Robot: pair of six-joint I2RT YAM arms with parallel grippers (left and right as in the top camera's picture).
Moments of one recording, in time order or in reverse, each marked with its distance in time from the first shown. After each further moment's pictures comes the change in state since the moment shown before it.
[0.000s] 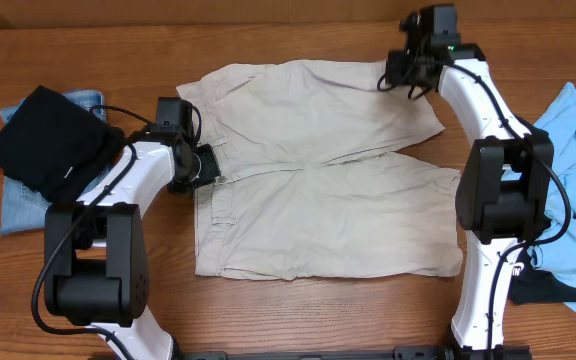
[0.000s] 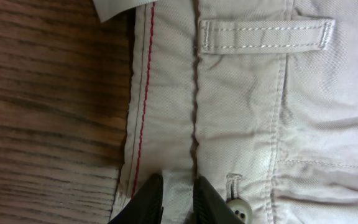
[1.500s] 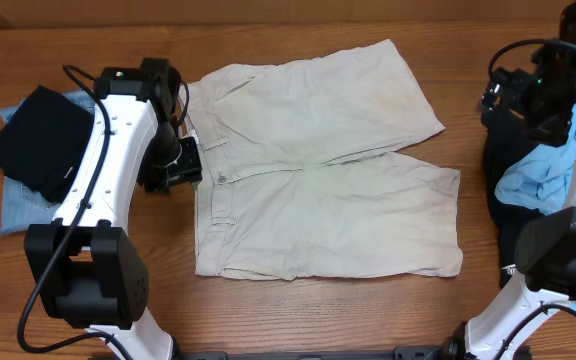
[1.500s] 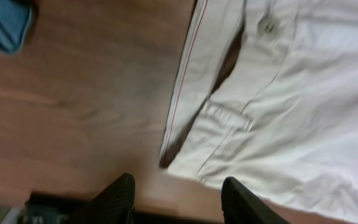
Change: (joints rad) left arm 0.001 -0.014 0.484 -0.917 -0.080 0.044; right arm -0.311 -0.349 0.133 -1.059 0.025 0.091
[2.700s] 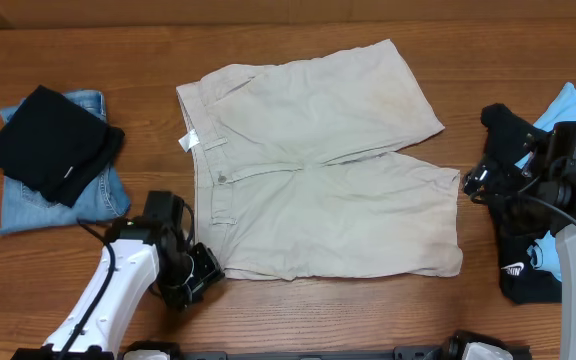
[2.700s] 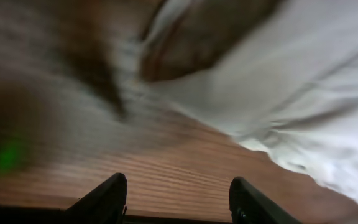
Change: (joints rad) left arm 0.000 -0.544 -1.021 0.529 0.301 -0.338; right arm -0.004 -0.764 -0.959 0.470 -0.030 0.077
